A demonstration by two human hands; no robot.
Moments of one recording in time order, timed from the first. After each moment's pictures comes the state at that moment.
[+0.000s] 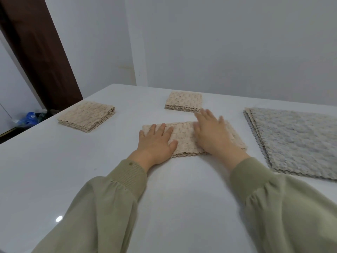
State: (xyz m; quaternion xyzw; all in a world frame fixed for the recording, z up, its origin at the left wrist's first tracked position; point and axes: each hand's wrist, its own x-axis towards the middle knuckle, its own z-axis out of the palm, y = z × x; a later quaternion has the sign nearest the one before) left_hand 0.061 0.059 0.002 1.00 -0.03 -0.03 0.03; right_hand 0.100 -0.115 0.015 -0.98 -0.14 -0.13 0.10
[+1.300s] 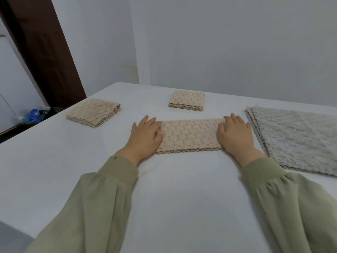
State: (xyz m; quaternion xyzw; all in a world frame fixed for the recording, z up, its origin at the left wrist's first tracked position) left_hand 0.046 0.103 0.003 0.98 -0.04 0.09 0.15; right_hand 0.100 -0.164 -0.002 -0.98 -0.03 -0.17 0.11
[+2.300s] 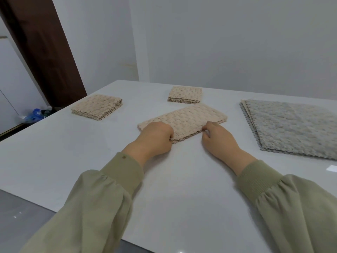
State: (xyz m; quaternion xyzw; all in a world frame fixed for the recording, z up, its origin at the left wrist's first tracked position) left_hand -0.001 0.061 0.029 0.99 -0.12 0.08 0.05; right_hand 0.034 -0.136 -0.002 -0.96 -0.14 -0.14 0.22
